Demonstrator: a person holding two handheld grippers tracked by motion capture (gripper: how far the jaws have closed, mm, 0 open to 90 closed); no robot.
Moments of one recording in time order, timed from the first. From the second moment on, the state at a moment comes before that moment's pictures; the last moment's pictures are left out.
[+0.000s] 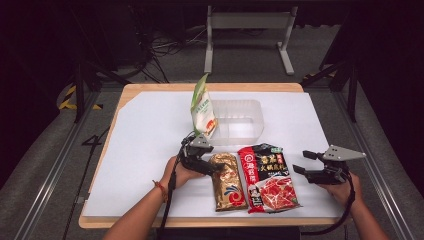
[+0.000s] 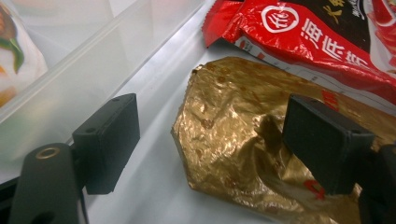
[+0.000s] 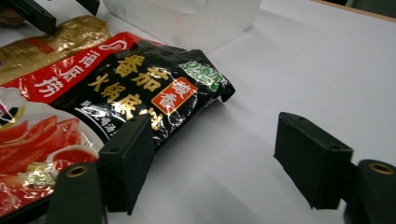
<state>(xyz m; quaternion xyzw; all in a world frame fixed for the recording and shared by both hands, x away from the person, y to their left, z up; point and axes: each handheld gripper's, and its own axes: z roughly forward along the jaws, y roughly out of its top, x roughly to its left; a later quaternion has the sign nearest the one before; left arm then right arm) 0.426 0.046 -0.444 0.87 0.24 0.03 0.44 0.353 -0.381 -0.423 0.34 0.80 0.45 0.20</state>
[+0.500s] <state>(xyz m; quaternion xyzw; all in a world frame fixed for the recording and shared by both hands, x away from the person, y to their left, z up) 0.430 0.044 -0.448 0.86 0.23 -0.06 0.44 0.350 -0.381 -0.419 0.32 0.80 0.47 0.20</state>
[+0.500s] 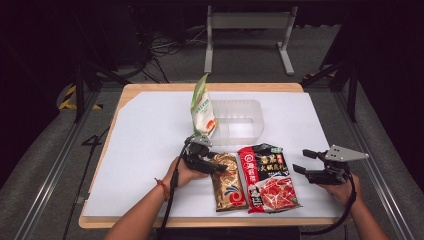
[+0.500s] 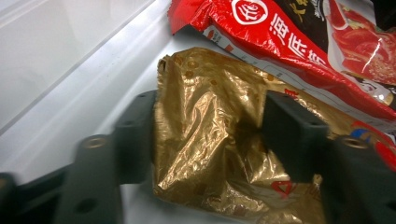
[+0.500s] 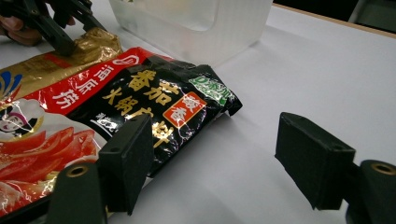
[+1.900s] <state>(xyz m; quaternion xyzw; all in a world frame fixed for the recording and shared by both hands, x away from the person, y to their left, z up) 0.385 0.122 -0.373 0.74 0.24 0.05 0.63 0.356 -0.382 -0.420 0.32 0.80 0.45 0.22</state>
